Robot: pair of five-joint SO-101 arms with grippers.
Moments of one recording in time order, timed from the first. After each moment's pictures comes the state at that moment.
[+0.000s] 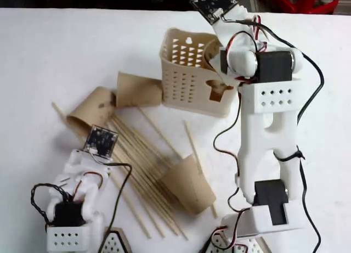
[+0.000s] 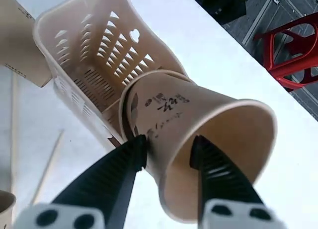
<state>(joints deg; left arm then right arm) -7.3 -104.1 95.3 62.7 -22.6 -9.7 0.0 -33.6 90.6 35.6</state>
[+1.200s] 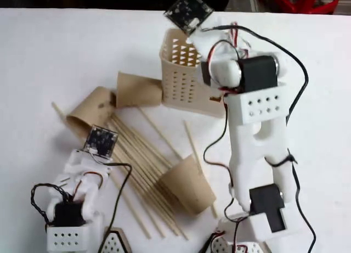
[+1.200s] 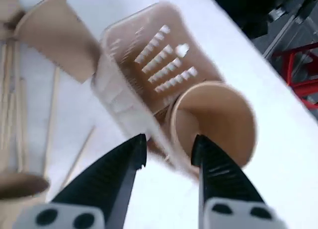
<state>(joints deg) -7.3 -104.1 95.3 62.7 -22.6 -17.8 -2.0 -33.6 97.1 35.6</state>
